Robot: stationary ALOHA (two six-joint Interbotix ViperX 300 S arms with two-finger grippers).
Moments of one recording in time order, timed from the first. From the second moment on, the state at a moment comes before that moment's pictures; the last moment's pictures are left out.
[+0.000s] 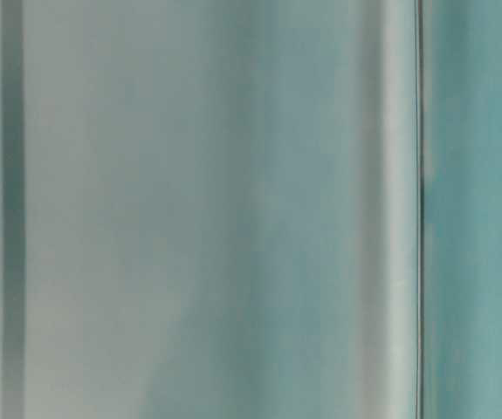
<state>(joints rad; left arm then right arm) 0.00 -0.97 1.18 0.00 -0.29 0.01 0.00 -0.97 1.19 0.00 -0.29 0.00</state>
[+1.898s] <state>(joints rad) -0.01 -0.49 1.14 -0.02 -0.07 0.03 -0.01 -0.49 1.11 -0.01 0.08 0.26</state>
